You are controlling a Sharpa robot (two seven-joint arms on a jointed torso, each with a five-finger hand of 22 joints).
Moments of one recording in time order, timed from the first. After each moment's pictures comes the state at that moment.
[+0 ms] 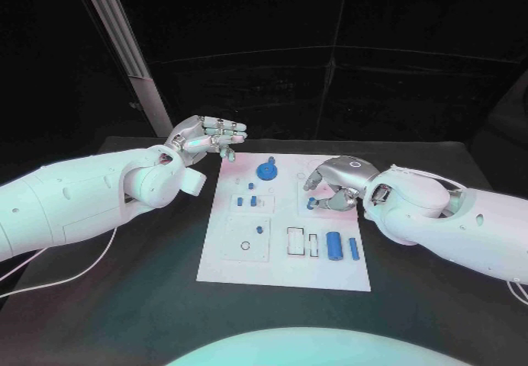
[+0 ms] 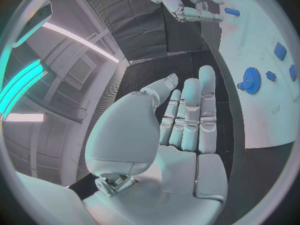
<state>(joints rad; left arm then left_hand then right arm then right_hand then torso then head) 1.28 -0.78 -0.16 1.32 -0.06 -0.11 0.40 1.36 -0.11 0.42 -0.09 0.11 0.98 0.19 0.11 0.07 0.97 0.12 0.24 0.07 1.16 0.03 1.05 0.45 0.17 1.20 0.12 0.57 0.74 1.11 -0.85 0.00 1.64 -1.75 -0.22 -0.16 1.37 -0.14 0.31 0.04 0.13 0.98 0.16 0.06 0.07 1.03 0.10 0.10 0.07 1.46 0.01 1.21 1.08 0.16 1.18 0.12 1.05 0.58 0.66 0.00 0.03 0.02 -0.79</state>
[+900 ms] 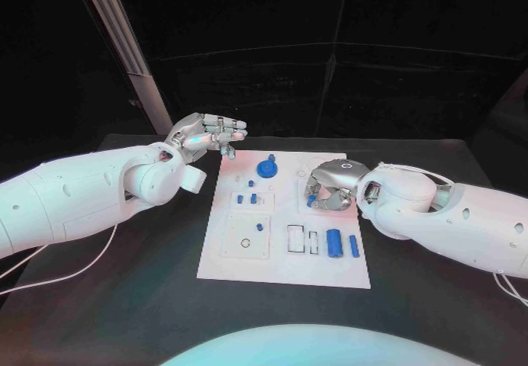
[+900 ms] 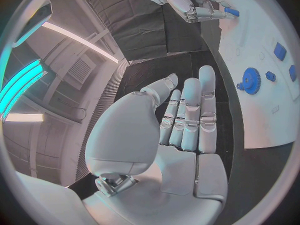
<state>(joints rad) 1.28 -0.78 -0.16 1.32 -0.06 -0.11 0.40 1.36 -0.11 0.42 -0.09 0.11 0.98 0.19 0.11 0.07 0.97 0.12 0.24 0.07 1.16 0.03 1.05 0.45 0.17 1.20 0.12 0.57 0.74 1.11 -0.80 0.00 1.59 -1.76 -0.10 -0.18 1.41 -0.09 0.36 0.04 0.11 1.06 0.15 0.07 0.07 1.16 0.08 0.13 0.06 1.47 0.00 1.24 1.12 0.16 1.22 0.09 1.09 0.65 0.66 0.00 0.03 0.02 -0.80</state>
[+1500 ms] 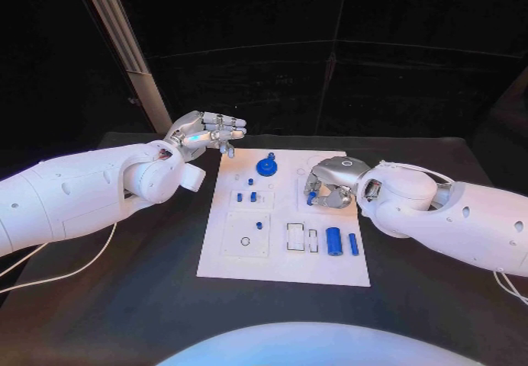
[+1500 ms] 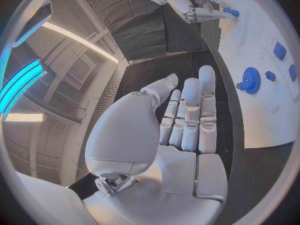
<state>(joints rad) 1.28 -0.78 -0.16 1.32 -0.06 -0.11 0.40 1.36 -0.11 0.42 -0.09 0.11 0.98 0.19 0.11 0.07 0.97 0.12 0.24 0.07 1.16 0.03 1.05 0.45 0.17 1.20 0.12 0.57 0.74 1.11 -0.81 0.00 1.60 -1.76 -0.14 -0.17 1.44 -0.07 0.42 0.01 0.09 1.11 0.14 0.09 0.08 1.22 0.06 0.13 0.07 1.47 -0.01 1.27 1.14 0.16 1.25 0.08 1.12 0.70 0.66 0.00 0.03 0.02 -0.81</state>
